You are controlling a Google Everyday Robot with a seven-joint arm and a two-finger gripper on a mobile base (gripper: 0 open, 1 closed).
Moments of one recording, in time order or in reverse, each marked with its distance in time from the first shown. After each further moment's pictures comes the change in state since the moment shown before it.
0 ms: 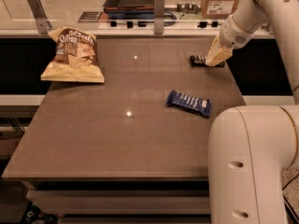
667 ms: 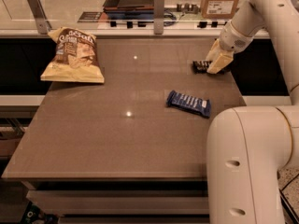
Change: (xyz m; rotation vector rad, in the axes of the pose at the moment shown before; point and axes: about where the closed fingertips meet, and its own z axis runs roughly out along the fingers) arm 0.013 0.006 0.013 -0.043 0.035 0.020
